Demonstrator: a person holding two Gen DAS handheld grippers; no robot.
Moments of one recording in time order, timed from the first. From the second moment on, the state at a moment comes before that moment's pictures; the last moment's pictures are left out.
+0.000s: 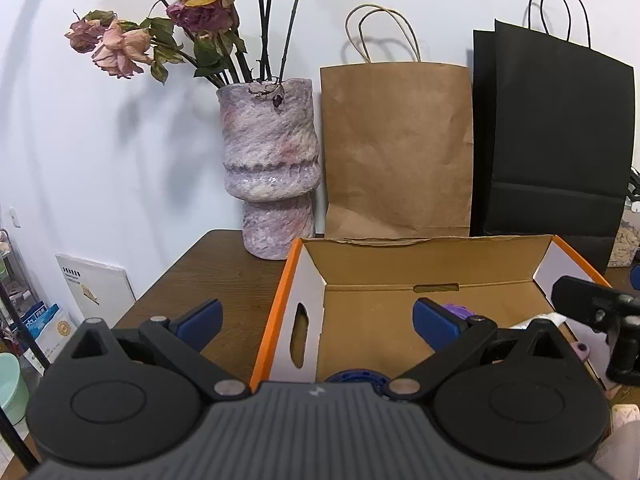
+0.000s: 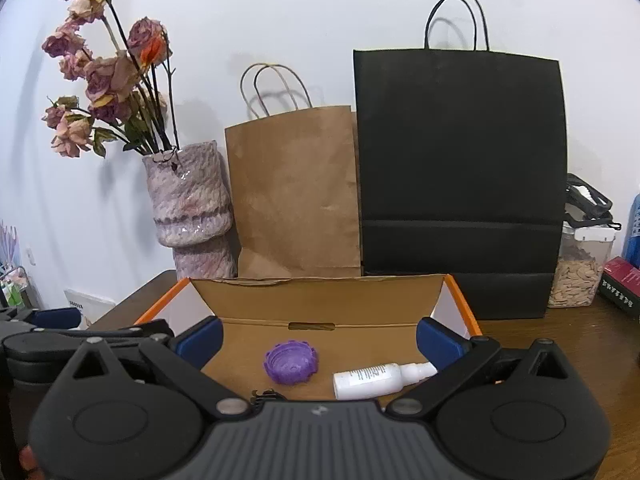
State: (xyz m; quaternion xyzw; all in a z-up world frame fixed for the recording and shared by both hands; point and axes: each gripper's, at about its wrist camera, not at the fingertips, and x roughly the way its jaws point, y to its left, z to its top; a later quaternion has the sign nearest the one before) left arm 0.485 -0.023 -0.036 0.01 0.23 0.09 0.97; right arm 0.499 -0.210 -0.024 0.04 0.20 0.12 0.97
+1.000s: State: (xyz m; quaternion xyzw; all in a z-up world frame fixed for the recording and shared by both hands) left arm 0.380 -0.011 -0.045 0.01 0.22 0.07 0.97; right arm 0.377 -0.224 -0.041 0.00 0.15 0.09 0.98
